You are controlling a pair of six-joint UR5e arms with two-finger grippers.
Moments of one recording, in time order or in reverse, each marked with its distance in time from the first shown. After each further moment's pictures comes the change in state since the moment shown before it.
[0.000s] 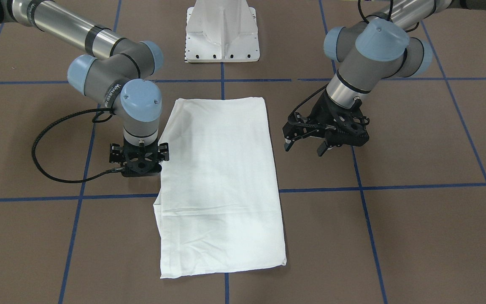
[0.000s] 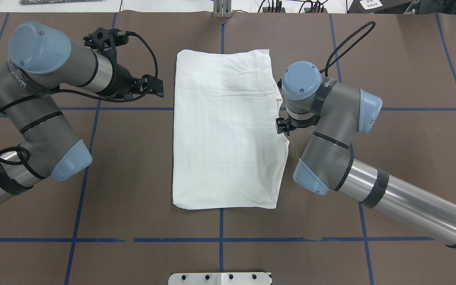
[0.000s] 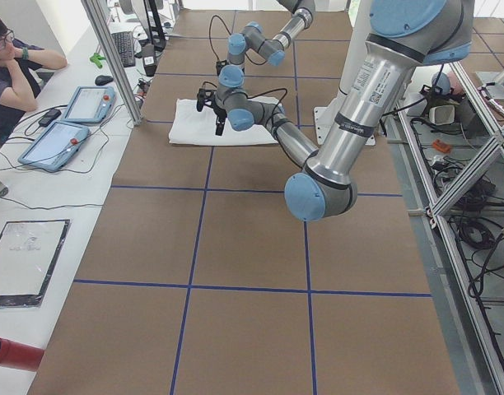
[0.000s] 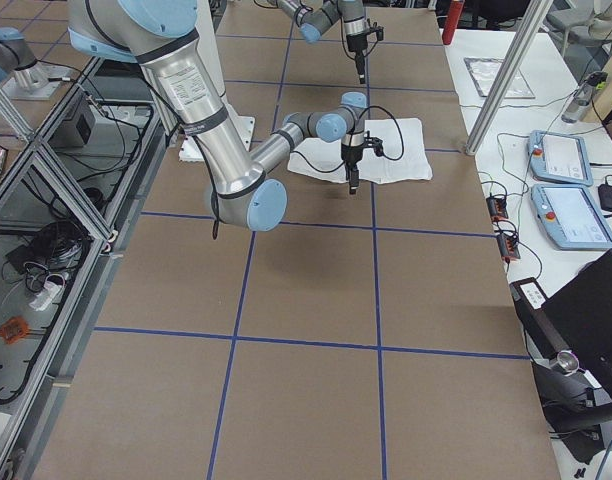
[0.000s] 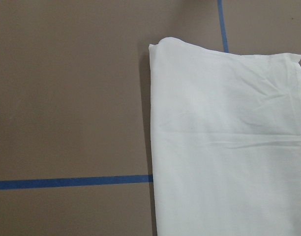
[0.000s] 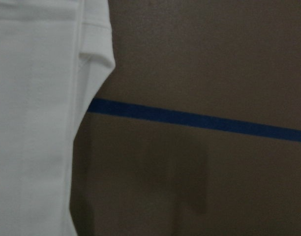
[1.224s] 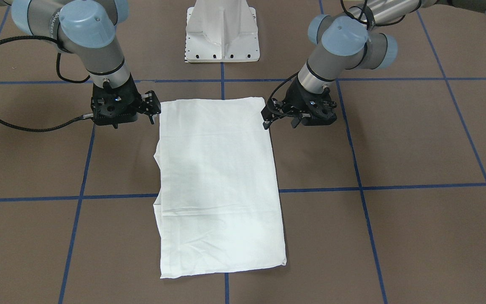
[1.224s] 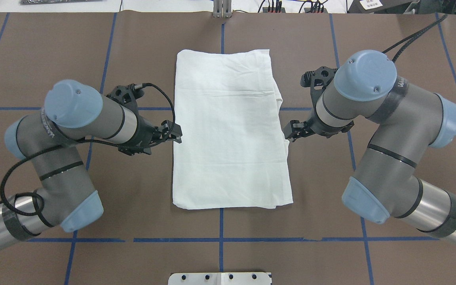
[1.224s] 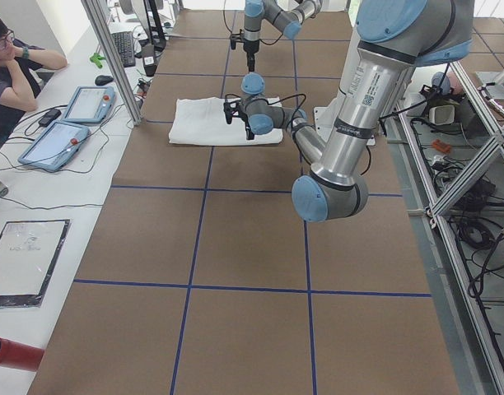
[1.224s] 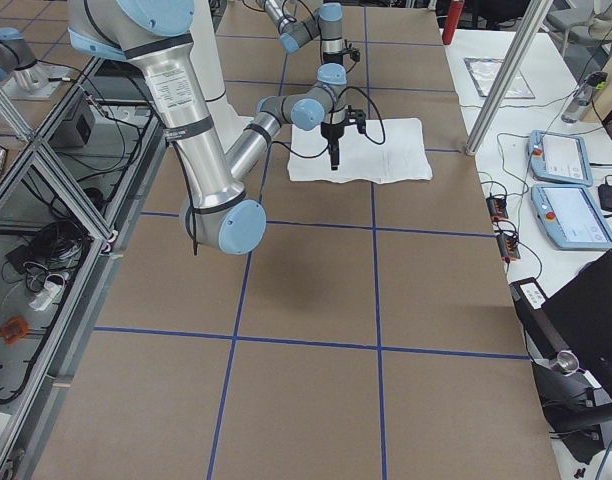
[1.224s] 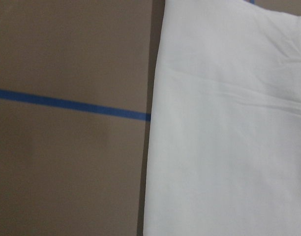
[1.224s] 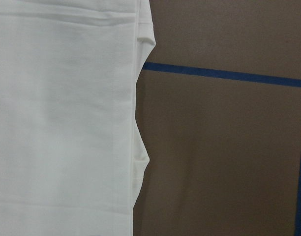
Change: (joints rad) left arm 0.214 0.055 -0.061 0.030 0.026 -0.400; right arm 0.020 -0.162 0.400 0.011 0.138 0.114
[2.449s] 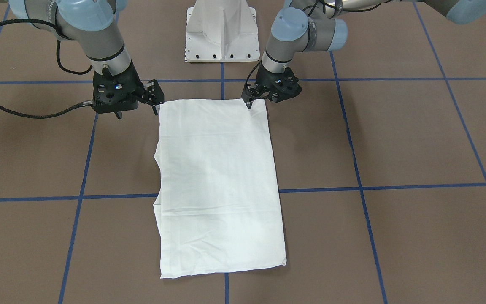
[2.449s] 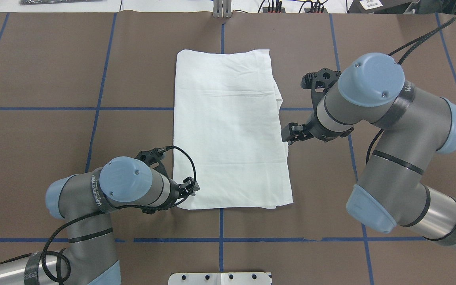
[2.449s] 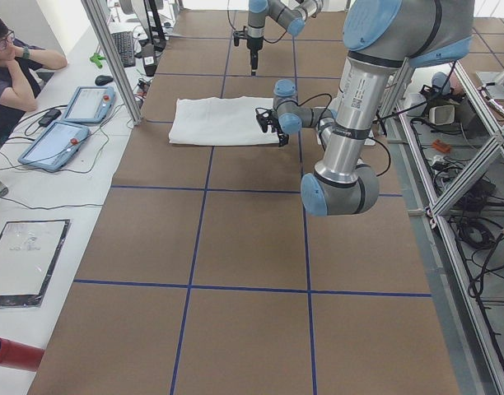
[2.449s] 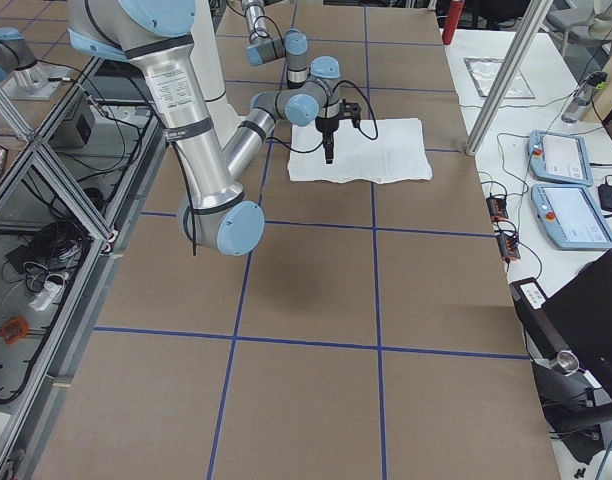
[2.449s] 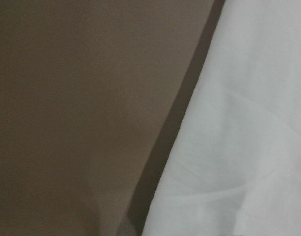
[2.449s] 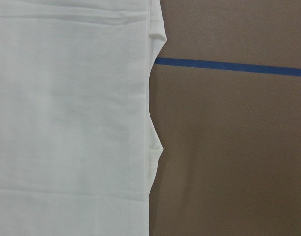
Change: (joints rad) left arm 0.223 -0.012 -0.006 0.139 0.176 -0.229; right arm -0.014 -0.007 0.040 0.001 0.001 0.035
